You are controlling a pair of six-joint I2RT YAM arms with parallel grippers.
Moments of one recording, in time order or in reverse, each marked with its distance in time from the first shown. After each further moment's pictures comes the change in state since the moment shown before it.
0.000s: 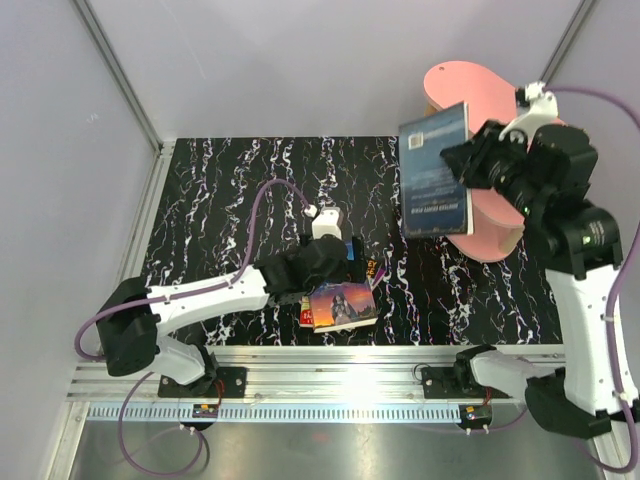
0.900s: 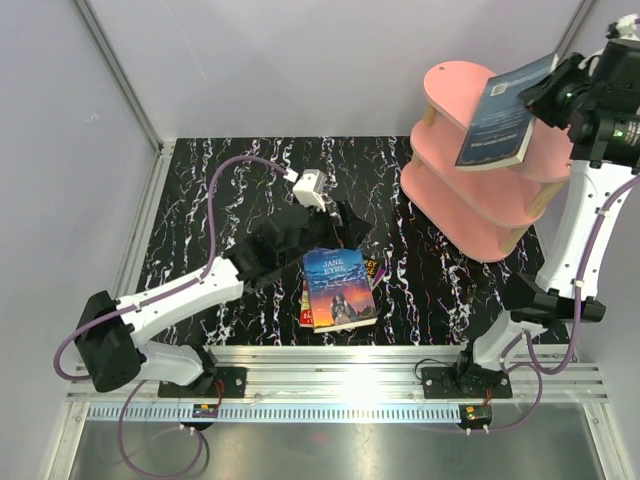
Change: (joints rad) left arm 0.167 -0.120 -0.015 0.280 0.252 0.140; right arm -0.475 0.629 0.826 -0.320 -0.068 0.046
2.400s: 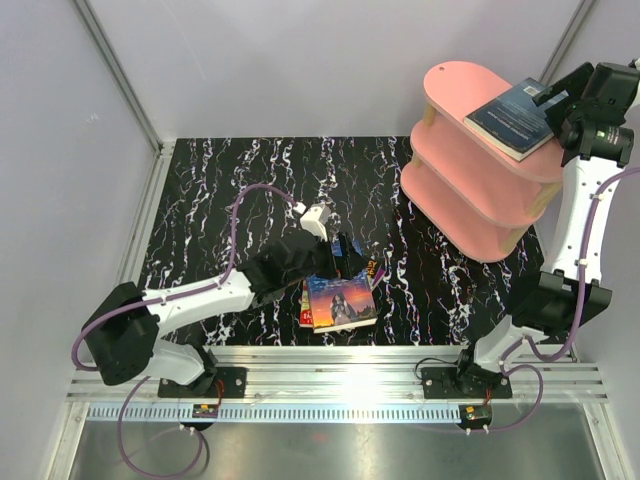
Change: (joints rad) left arm -0.005 0.056 -0.230 0.116 0.143 -0.108; right arm -0.136 -0.027 -0.424 0.363 0.269 0.218
